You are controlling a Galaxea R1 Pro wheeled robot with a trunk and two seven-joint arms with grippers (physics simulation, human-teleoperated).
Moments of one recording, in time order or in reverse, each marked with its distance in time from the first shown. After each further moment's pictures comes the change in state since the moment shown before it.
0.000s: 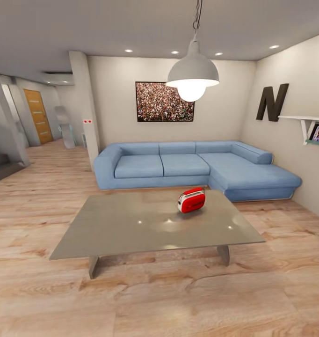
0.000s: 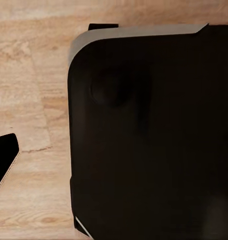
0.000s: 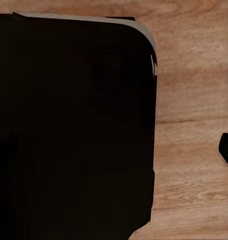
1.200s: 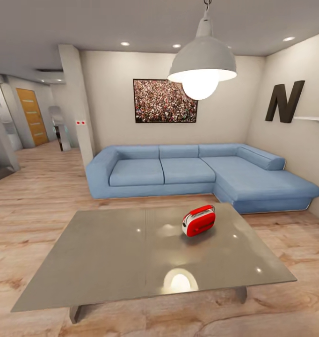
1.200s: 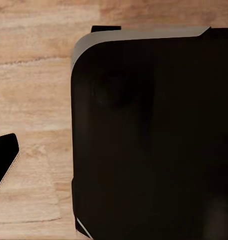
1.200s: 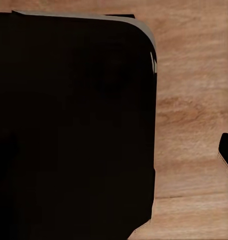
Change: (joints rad) left arm 0.000 0.001 0.002 -0.001 0.004 -0.005 0.006; right arm 0.000 0.000 -0.006 0.000 -0.002 0.007 0.000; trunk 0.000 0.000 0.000
